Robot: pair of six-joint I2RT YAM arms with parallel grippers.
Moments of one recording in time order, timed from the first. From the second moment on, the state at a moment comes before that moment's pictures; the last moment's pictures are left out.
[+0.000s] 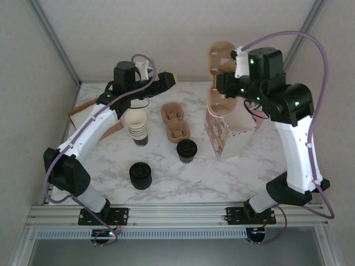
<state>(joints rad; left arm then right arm) -0.38 1.61 1.57 -0.27 0.56 -0.74 0.54 1.53 2.36 -1.34 0.06 0.23</state>
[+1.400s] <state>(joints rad) -0.64 1.80 1.69 -0.31 0.67 -0.73 0.34 1.83 2.36 -1.62 0.19 0.14</state>
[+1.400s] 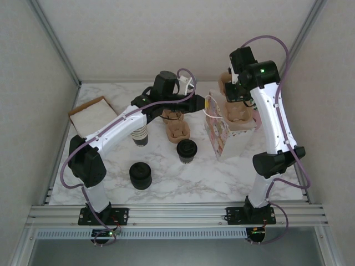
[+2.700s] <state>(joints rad) -0.63 1.80 1.69 -0.32 0.65 -0.73 0.31 1.87 2.22 -1.61 0.15 0.12</state>
